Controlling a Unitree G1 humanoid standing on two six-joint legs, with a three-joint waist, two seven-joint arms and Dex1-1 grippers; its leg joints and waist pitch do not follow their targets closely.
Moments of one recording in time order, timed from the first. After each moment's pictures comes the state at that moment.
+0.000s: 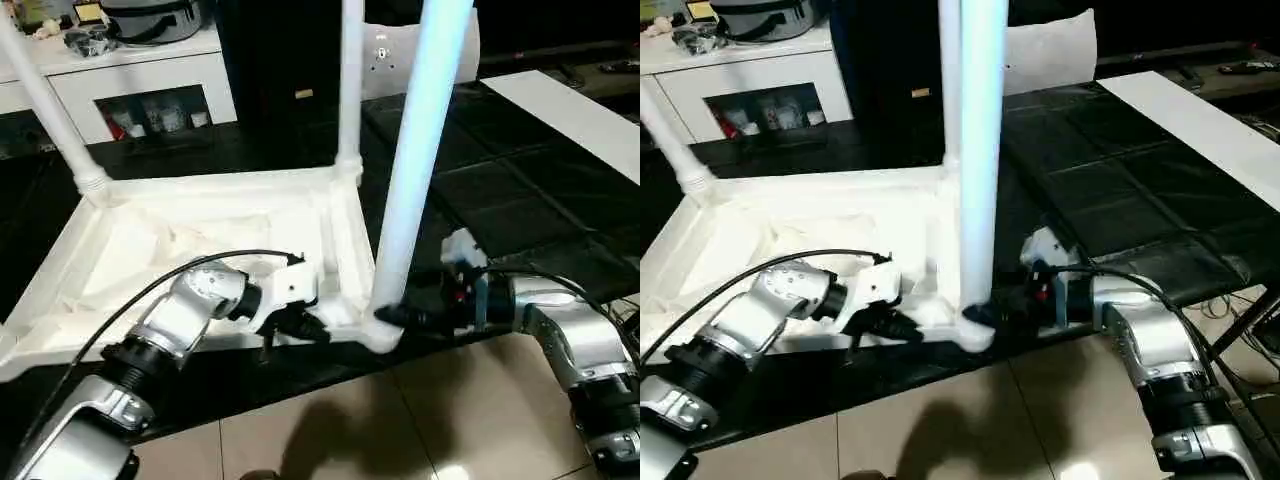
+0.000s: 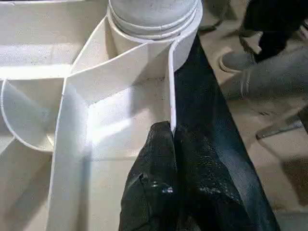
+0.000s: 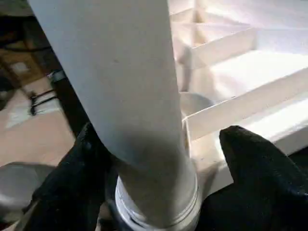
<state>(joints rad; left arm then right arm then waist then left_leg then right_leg) -0.58 0.42 -0.44 0.44 0.04 0.14 -1.31 -0.42 -0.48 0.14 0.33 0.28 0.31 1.29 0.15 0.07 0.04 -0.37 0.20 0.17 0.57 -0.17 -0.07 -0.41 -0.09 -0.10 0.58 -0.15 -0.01</state>
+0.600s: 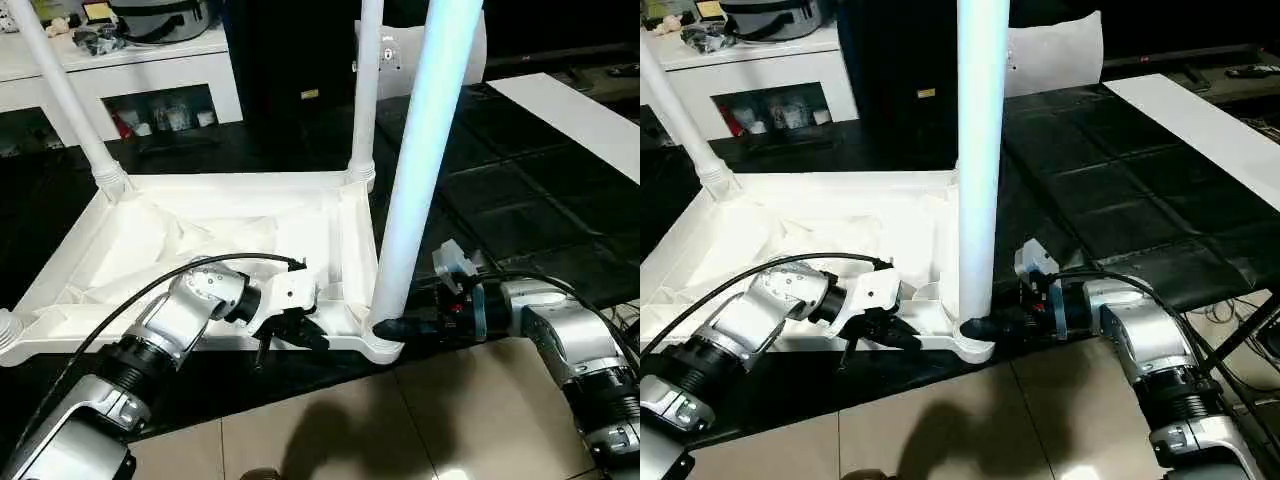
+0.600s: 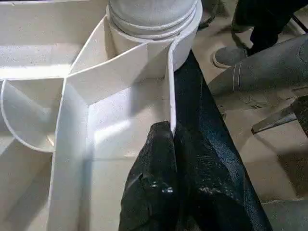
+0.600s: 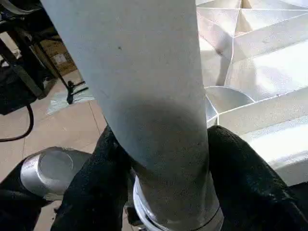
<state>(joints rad) -0.58 0.43 -0.45 0.44 0.04 0.11 -1.33 -0.44 -0.49 0.17 0.36 0.28 0.31 1.38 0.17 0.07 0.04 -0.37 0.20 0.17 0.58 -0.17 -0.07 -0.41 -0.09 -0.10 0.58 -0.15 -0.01</state>
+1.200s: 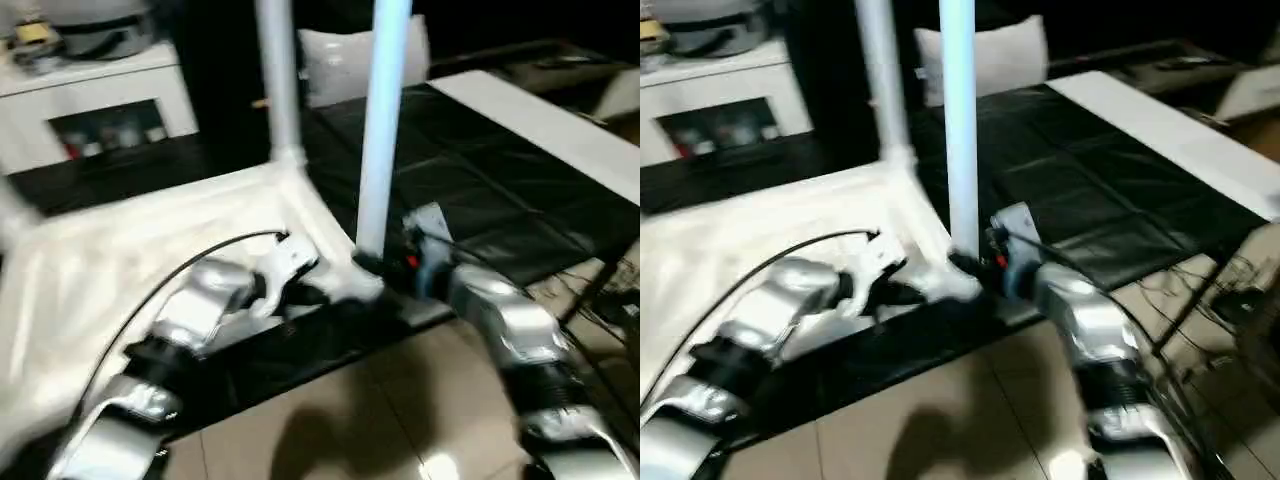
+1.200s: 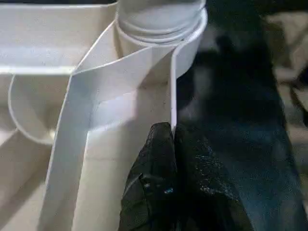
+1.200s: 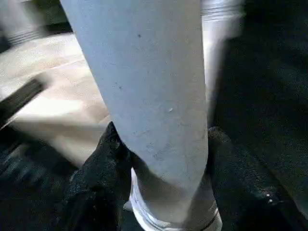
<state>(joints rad) -0.60 0.23 -0.28 0.48 0.04 0.44 -0.92 -0.52 -0.16 0.01 0.40 0.18 0.46 0.61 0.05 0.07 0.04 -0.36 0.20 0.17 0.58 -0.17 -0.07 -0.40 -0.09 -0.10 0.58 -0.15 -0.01</state>
